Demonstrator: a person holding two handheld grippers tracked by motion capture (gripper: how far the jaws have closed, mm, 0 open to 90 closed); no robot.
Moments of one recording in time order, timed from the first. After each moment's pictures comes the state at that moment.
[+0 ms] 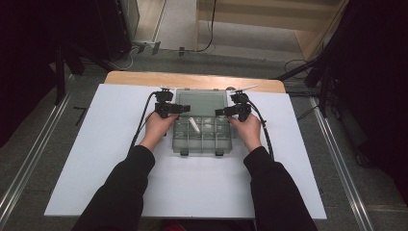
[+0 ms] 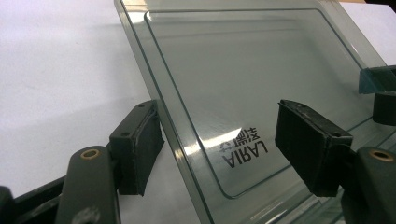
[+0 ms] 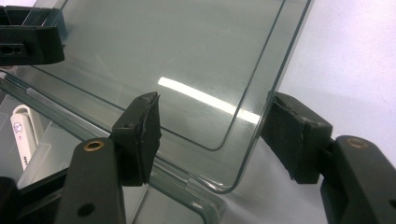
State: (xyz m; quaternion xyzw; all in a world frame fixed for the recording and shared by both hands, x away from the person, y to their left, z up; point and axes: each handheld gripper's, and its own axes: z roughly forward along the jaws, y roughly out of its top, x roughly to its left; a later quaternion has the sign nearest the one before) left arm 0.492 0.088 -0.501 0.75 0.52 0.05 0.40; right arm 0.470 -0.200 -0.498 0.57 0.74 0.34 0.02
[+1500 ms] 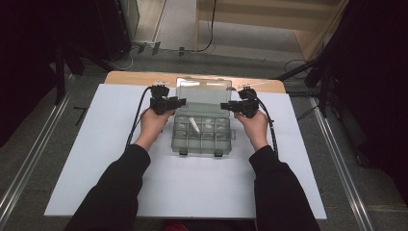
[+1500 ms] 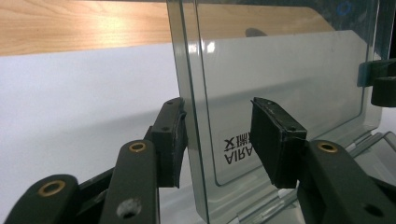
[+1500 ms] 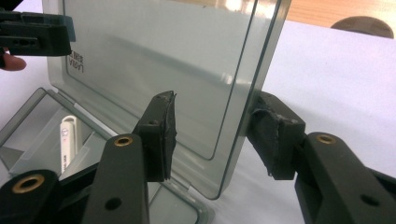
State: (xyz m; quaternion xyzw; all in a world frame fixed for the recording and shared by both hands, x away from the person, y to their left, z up) left arm 0.481 0.099 -0.469 0.75 0.48 0.09 0.45; right arm 0.458 -0.218 -0.471 0.53 0.75 0.40 0.07
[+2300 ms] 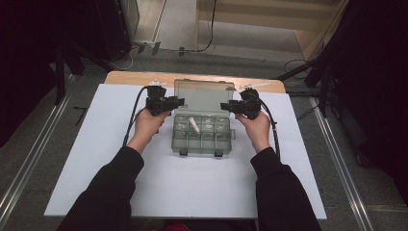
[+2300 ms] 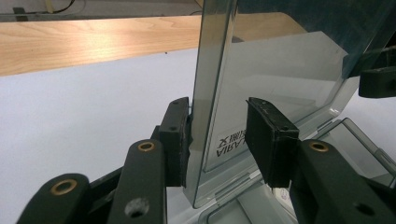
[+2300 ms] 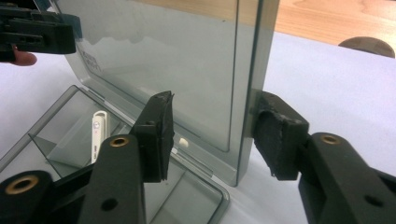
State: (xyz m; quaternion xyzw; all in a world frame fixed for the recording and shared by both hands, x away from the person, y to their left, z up) left arm 0.466 0.108 -0.456 0.76 0.44 0.09 0.46; right arm 0.441 -0.218 -0.457 0.50 0.75 0.42 0.08
